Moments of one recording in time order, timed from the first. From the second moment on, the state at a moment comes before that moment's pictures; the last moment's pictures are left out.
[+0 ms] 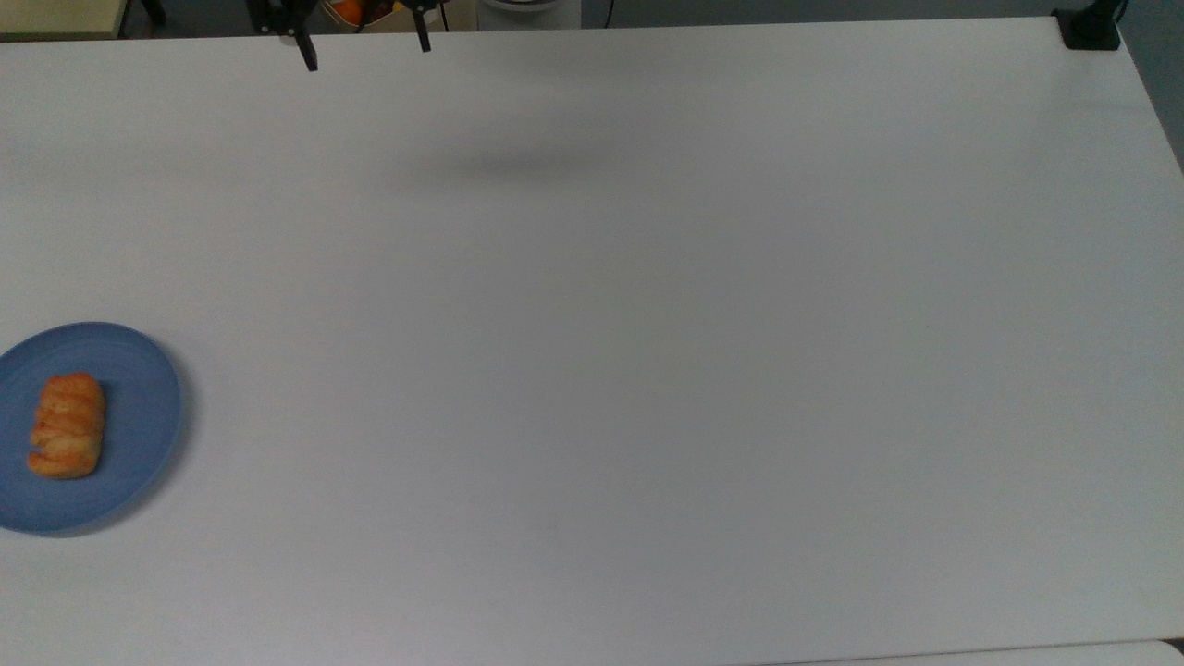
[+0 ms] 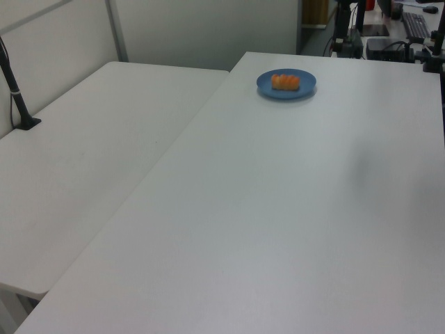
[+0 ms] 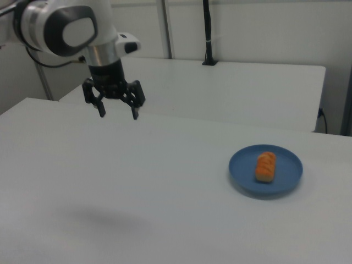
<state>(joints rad) -0.06 0.03 -0.06 -1.65 0.06 1.76 -0.41</state>
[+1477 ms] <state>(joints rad) -0.28 0.67 -0.15 -1.44 0.25 2.80 -0.47</state>
